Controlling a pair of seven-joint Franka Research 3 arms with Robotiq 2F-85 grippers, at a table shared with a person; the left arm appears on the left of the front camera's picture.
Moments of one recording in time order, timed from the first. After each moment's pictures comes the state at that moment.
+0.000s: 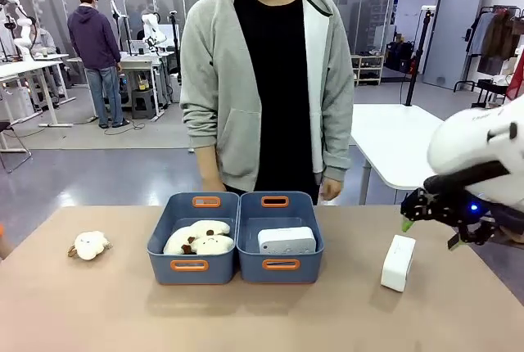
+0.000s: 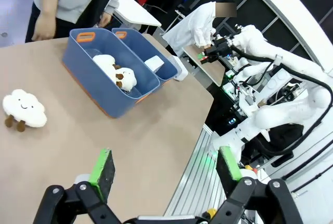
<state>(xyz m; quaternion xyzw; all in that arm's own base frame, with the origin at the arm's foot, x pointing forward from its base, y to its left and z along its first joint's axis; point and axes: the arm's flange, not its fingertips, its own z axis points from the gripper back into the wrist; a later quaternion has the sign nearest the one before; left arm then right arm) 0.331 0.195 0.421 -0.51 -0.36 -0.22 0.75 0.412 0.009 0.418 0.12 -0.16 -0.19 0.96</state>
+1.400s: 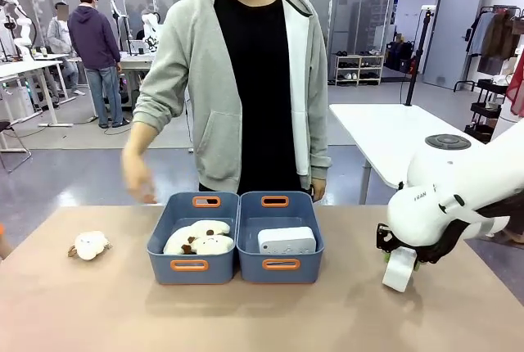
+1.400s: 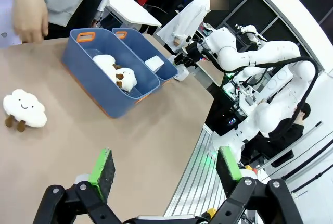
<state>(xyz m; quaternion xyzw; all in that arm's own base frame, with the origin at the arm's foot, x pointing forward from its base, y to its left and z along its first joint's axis) 0.331 0.195 0.421 -0.51 -0.36 -0.22 0.75 0.492 0.044 0.315 0.01 -0.12 -0.21 0.97</state>
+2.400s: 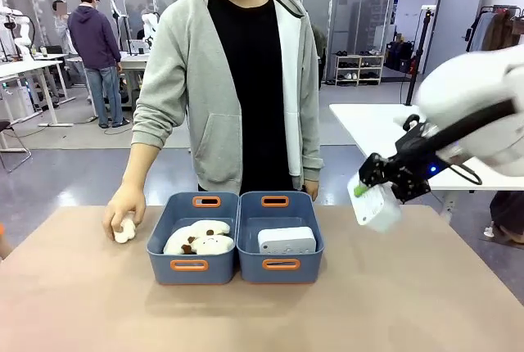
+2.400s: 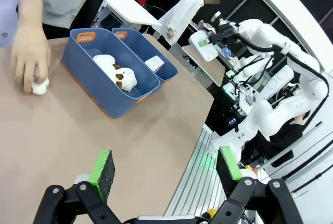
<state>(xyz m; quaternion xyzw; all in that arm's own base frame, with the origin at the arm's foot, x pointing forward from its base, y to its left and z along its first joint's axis) 0.330 0.195 0.421 -0.51 -0.36 -0.22 0.75 0.437 0.071 0.487 0.29 -0.19 0.00 0.94</state>
